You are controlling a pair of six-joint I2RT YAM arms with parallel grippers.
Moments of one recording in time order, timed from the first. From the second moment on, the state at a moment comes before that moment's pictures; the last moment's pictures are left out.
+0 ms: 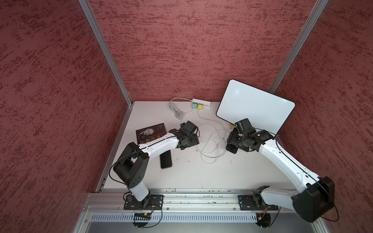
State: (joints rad) left arm -0.68 1.64 1.13 -0.55 -0.04 -0.92; right arm 0.44 1.27 1.09 -0.90 0.07 0.79
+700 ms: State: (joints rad) left arm -0.36 0.95 0.70 -0.74 -0.13 -0.93; right arm 0.87 1.90 1.55 -0.86 0.06 0.77
